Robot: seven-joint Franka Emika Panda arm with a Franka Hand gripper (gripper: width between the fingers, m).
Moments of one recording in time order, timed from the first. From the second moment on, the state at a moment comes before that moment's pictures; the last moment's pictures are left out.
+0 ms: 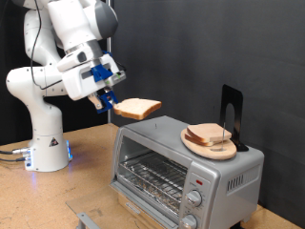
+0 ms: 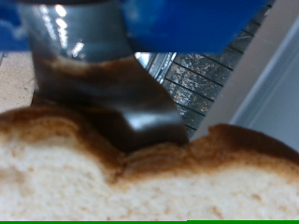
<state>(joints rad) -0.27 -0.65 0.19 -2.70 0.56 2.32 -0.12</state>
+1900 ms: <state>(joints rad) -0.33 -0.25 0.17 -2.74 0.49 2.66 -0.42</state>
